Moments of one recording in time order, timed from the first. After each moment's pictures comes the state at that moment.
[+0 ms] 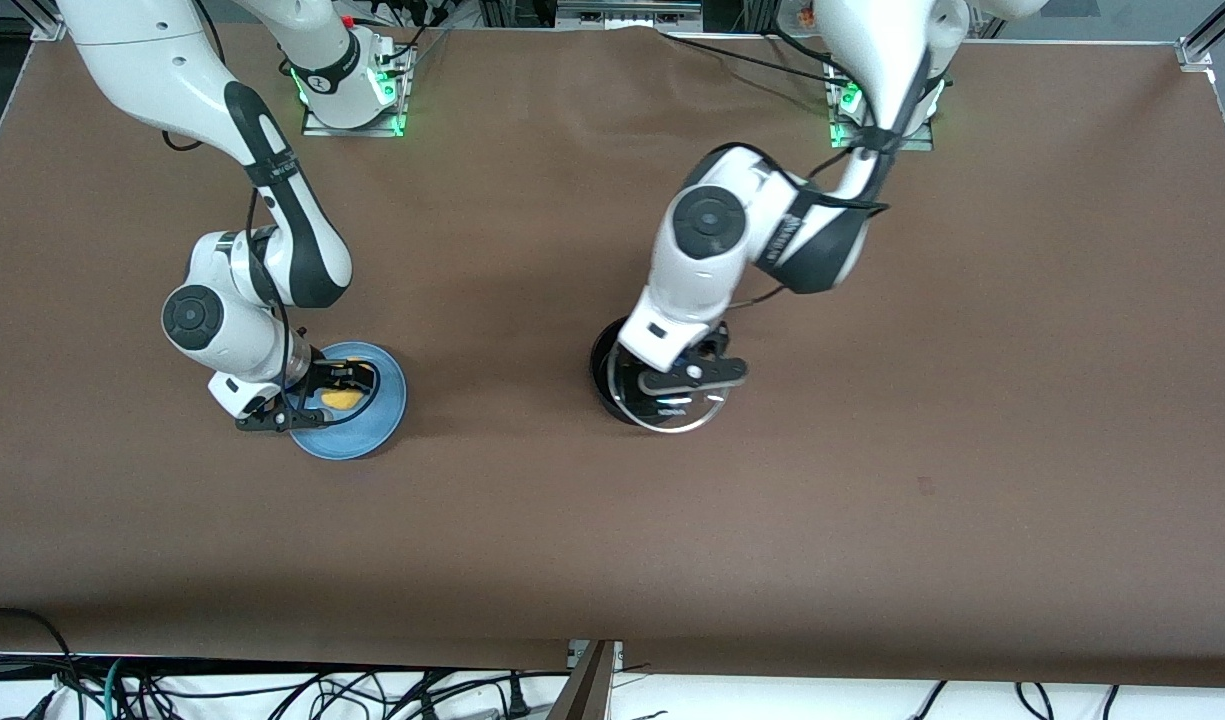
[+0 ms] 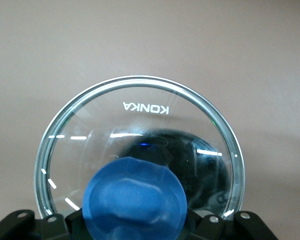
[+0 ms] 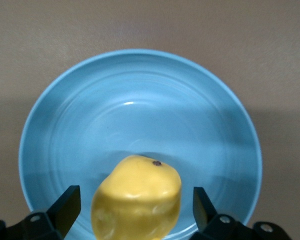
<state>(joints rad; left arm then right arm) -0.65 0.58 0.11 -1.43 -0.10 2.07 -0.65 0.20 0.52 -0.07 -1.96 0.12 2.46 0.01</state>
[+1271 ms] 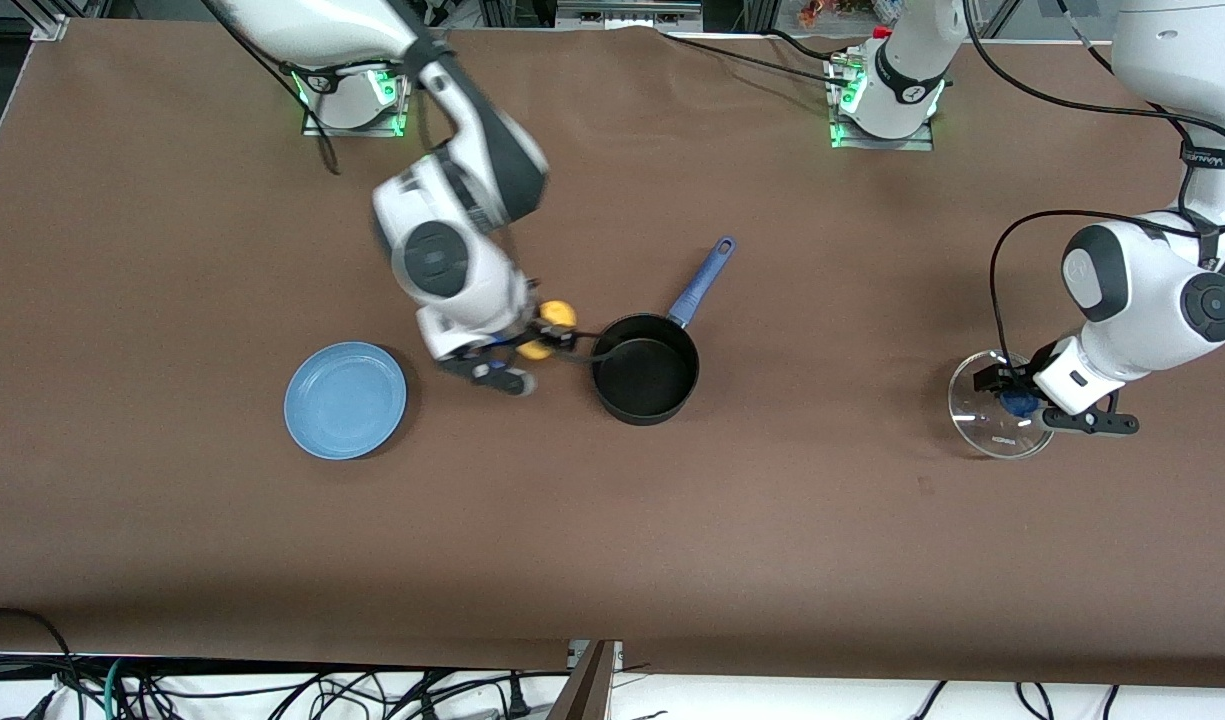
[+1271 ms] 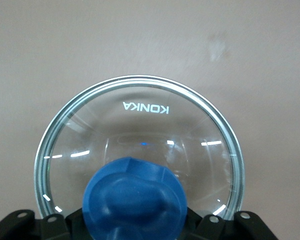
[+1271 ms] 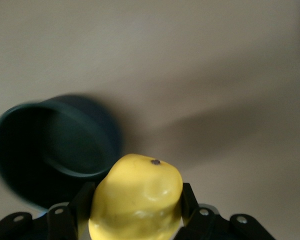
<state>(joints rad) 0.06 0.41 0.12 -2.02 -0.12 2.40 0.31 0.59 0.63 0.09 -1.41 0.16 2.04 0.98</state>
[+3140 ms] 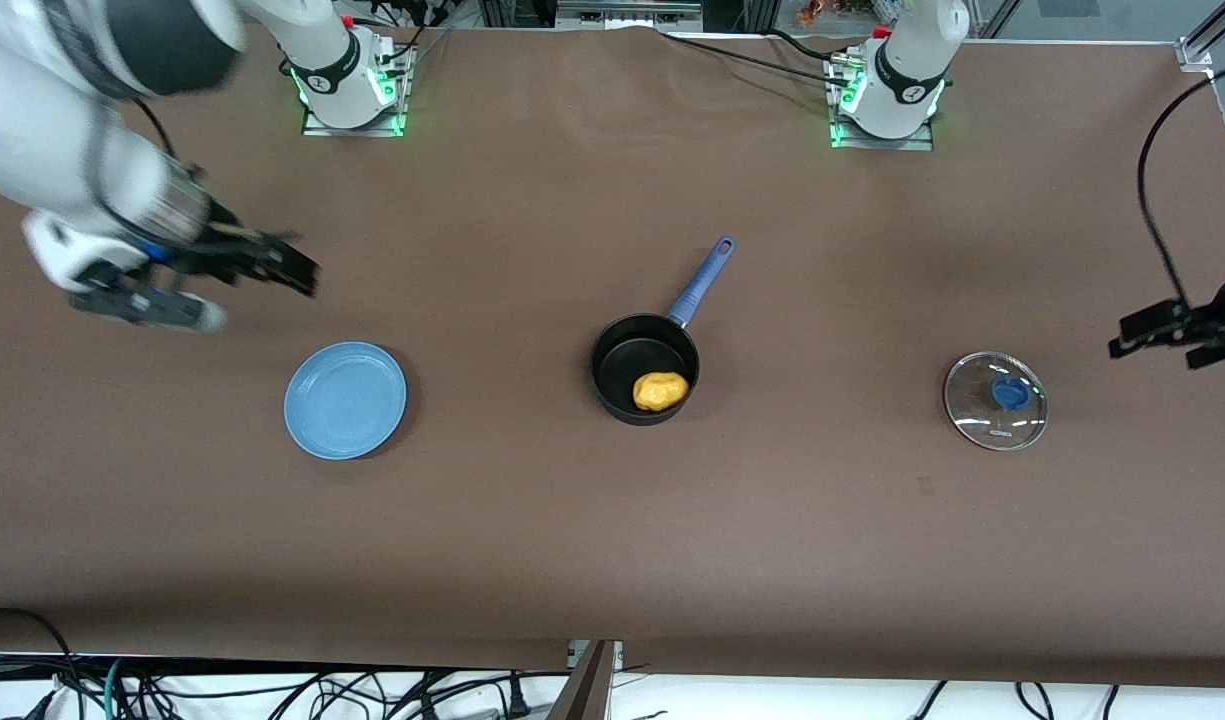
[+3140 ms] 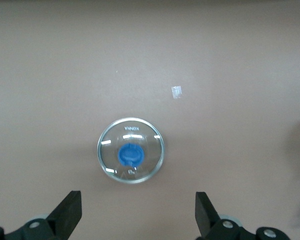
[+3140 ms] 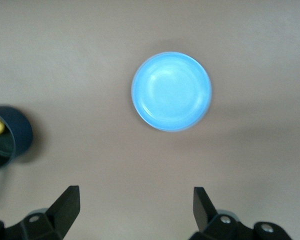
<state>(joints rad) 0.10 0.16 0.11 -1.57 -0.12 1.75 0.27 0.52 0.08 -0.37 -1.58 0.10 1.58 0.28</state>
